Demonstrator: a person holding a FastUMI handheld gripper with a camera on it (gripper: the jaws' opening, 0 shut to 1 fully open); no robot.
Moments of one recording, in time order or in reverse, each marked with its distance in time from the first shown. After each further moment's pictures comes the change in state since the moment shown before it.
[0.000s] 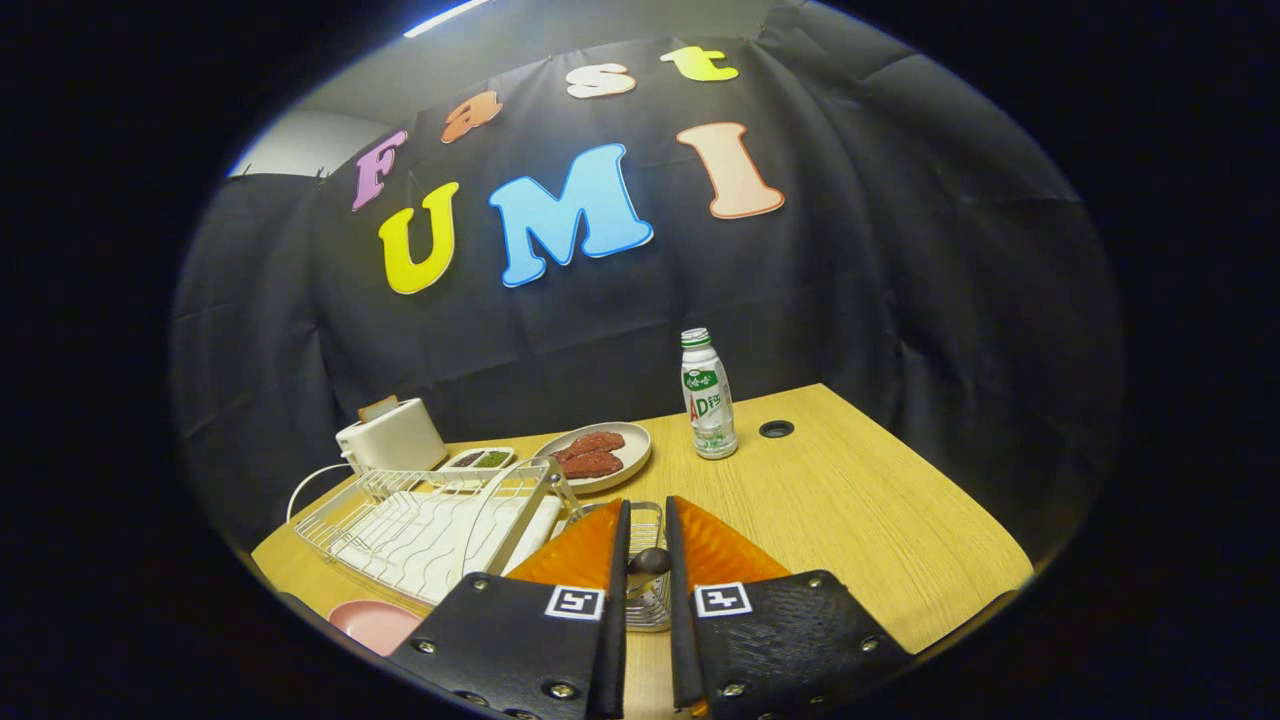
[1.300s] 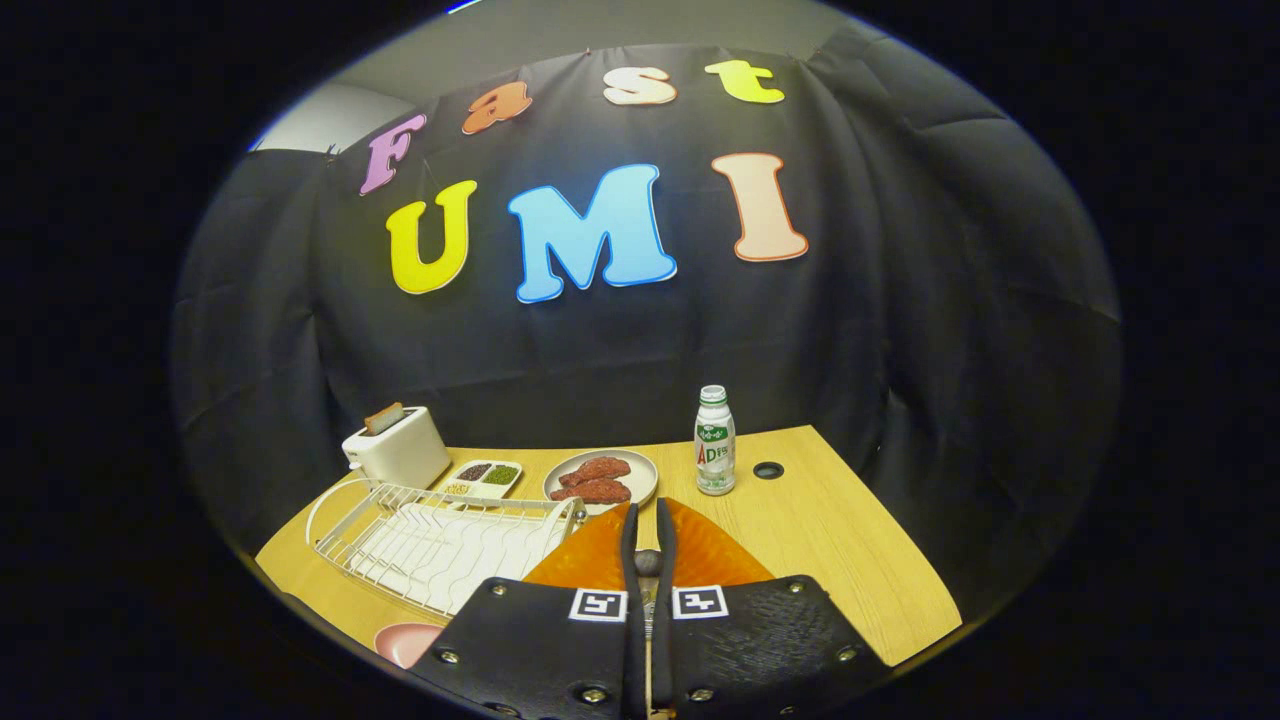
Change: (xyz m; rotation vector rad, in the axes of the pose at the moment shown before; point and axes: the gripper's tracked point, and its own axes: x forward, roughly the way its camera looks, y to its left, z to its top) arm -0.040 0.054 0.097 -0.121 0.018 -0.055
